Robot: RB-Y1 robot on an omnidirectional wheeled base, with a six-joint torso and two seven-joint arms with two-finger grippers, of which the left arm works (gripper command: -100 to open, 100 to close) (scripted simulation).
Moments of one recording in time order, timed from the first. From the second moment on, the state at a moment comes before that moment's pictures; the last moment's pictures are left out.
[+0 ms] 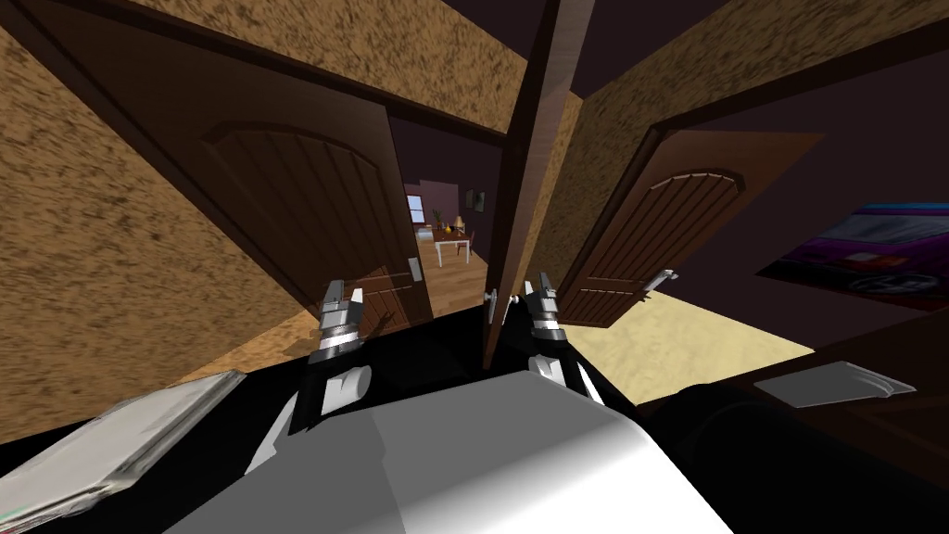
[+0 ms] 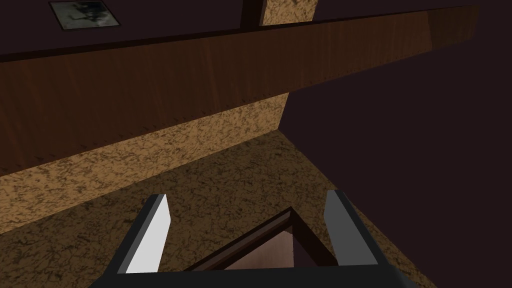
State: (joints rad) arm 0.27 0.06 0.14 -1.95 0.06 -0.55 -0.07
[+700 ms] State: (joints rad) arm 0.18 0.07 0.20 -1.79 0.09 -0.55 -0.12
